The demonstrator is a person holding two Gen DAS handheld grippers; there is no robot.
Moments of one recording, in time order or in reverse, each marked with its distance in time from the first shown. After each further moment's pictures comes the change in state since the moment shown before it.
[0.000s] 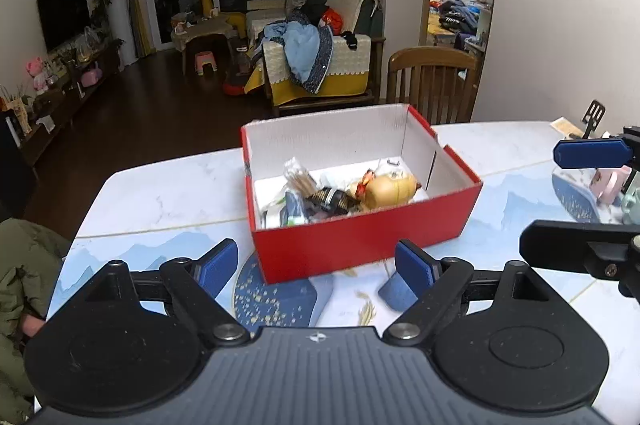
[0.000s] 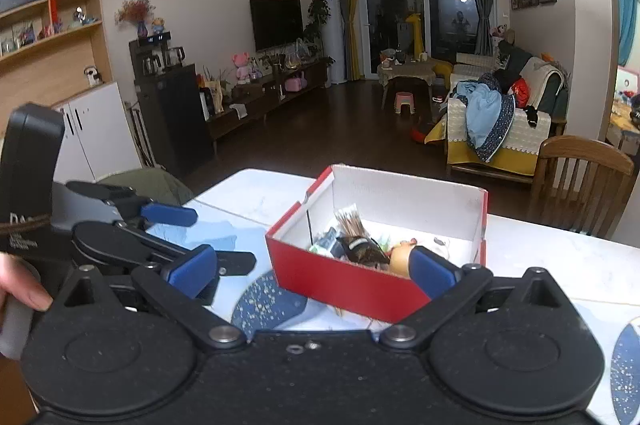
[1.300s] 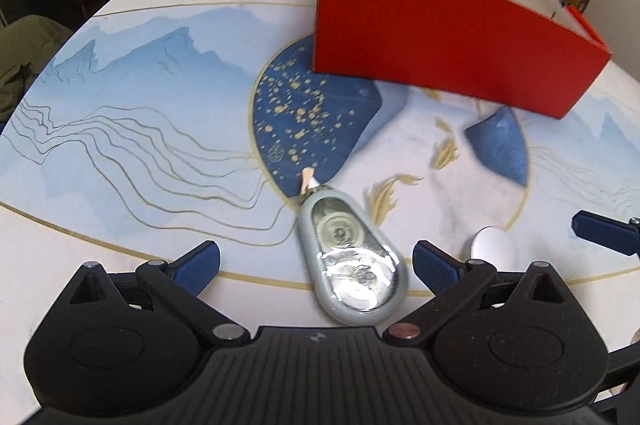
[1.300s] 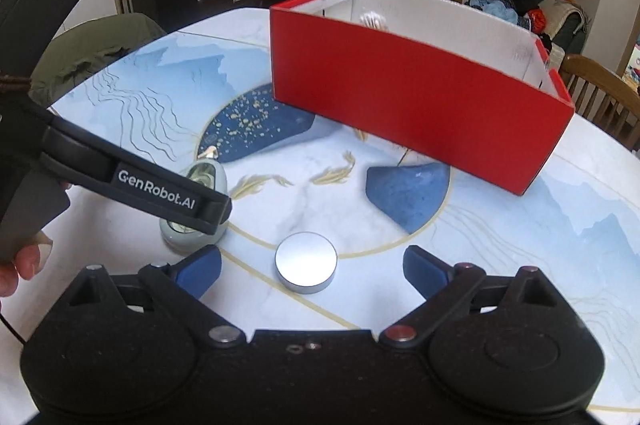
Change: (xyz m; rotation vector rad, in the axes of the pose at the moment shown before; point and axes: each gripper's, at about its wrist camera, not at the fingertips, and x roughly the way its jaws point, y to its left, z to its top) left arm 0.092 0.012 -0.128 -0.285 0.356 0.133; right arm 0.095 0.028 -0.138 -0.087 0.312 -0.057
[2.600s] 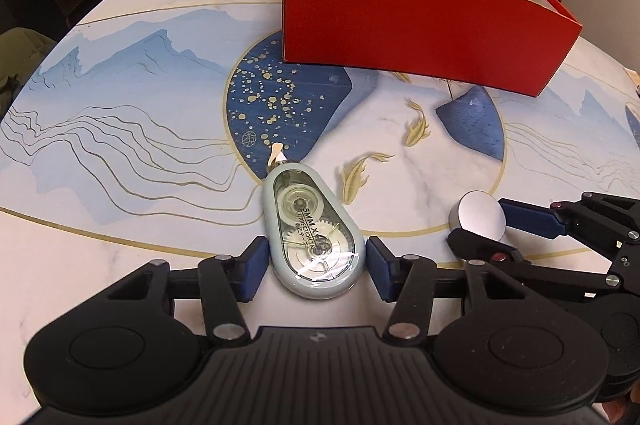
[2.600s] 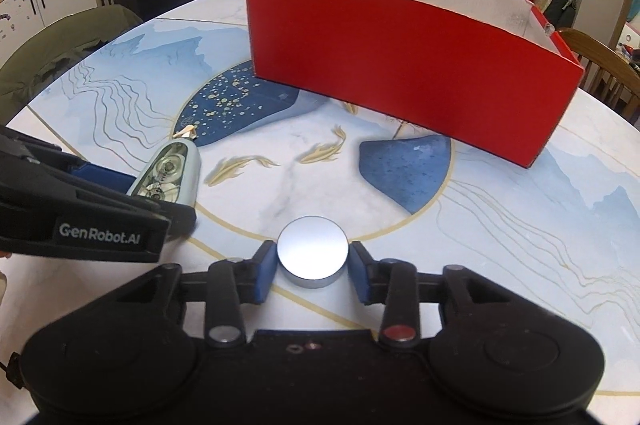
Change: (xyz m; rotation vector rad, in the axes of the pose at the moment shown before) left arm -0.009 -0.011 -0.015 0.049 -0.015 -0.046; right arm 0.022 -0.004 -0.004 0.044 0.044 -0.038
